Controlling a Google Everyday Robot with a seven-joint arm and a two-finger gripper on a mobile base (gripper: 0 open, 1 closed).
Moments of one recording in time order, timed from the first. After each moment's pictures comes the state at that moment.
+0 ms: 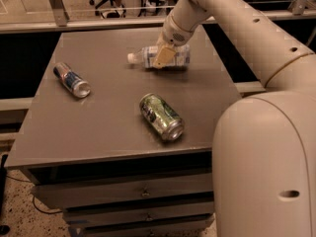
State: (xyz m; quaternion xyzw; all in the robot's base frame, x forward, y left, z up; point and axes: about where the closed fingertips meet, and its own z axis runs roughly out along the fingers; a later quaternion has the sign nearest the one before) arm 0.748 -0.015 0.851 -0.67 0.69 0.07 0.26
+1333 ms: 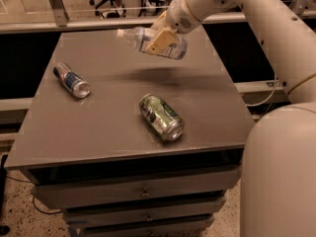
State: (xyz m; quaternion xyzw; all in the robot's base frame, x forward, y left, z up) arm 0.724 0.002 0.922 -0.63 0.66 0.18 0.37
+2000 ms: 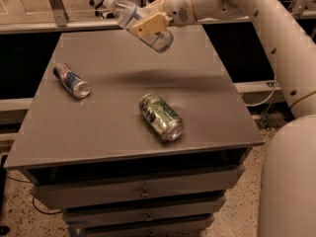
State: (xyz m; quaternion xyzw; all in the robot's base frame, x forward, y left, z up) arm 0.714 0.038 0.981 -0.55 0.61 0.32 0.48
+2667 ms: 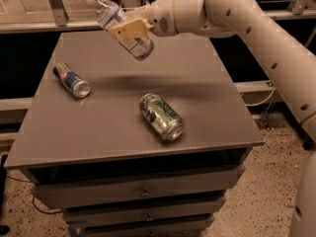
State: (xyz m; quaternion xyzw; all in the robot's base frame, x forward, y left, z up) arm 0.691 0.081 0.982 -0.47 0.62 0.36 0.51
